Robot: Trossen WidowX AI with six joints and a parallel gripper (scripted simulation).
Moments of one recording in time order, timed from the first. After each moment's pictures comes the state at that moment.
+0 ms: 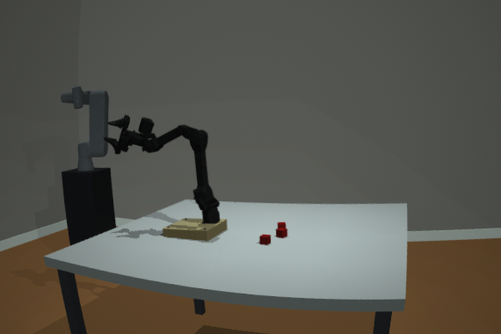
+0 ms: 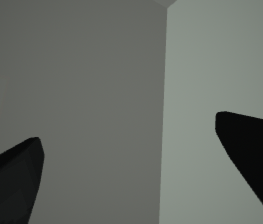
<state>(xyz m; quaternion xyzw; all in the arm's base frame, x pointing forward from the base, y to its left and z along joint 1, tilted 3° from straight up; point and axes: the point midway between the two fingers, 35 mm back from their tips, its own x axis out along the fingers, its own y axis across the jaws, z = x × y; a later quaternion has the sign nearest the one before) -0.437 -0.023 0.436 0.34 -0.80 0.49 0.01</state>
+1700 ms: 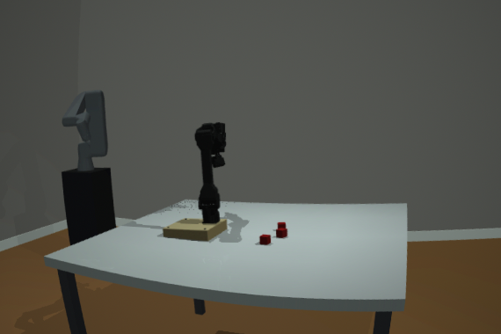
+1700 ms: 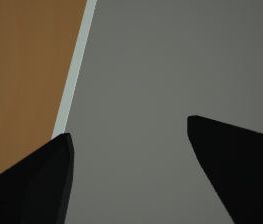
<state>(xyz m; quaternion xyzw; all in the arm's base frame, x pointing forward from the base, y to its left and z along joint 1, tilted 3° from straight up) -0.117 0.470 0.290 -0.42 -0.62 0.62 0.23</state>
